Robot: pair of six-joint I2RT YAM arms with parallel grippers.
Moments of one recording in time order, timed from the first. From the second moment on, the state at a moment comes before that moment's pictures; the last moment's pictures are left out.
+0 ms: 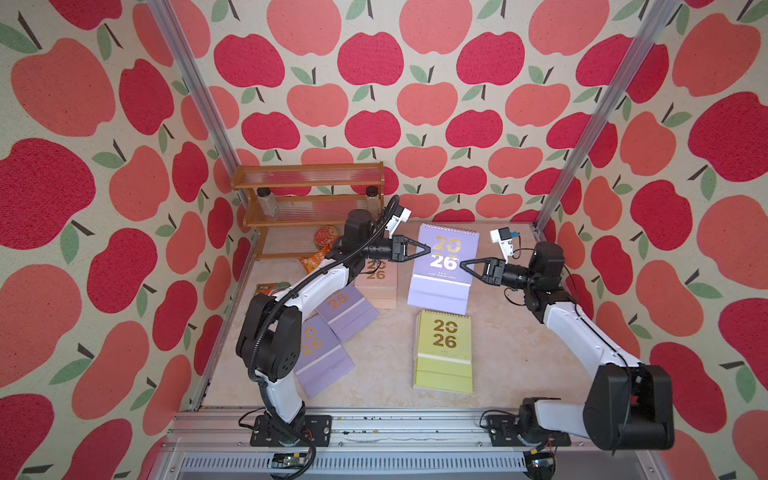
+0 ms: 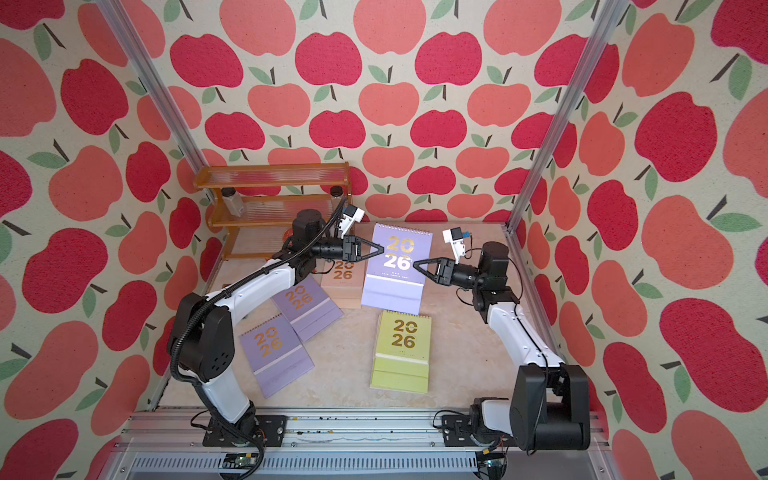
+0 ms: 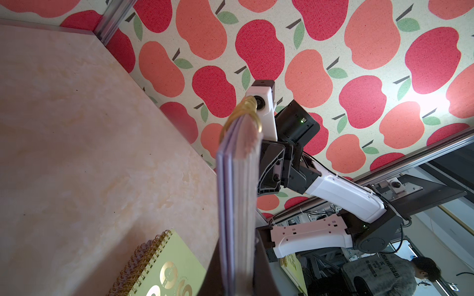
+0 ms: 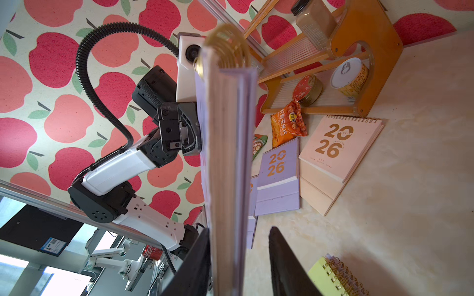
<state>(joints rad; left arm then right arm) -0.48 1.78 1.39 0.23 1.09 -0.75 0.11 1.30 0.84 0.27 -1.18 0.68</state>
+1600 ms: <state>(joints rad) -0.33 1.65 1.30 0.15 1.08 -0.69 0.07 1.10 0.59 -0.49 -1.14 0.49</state>
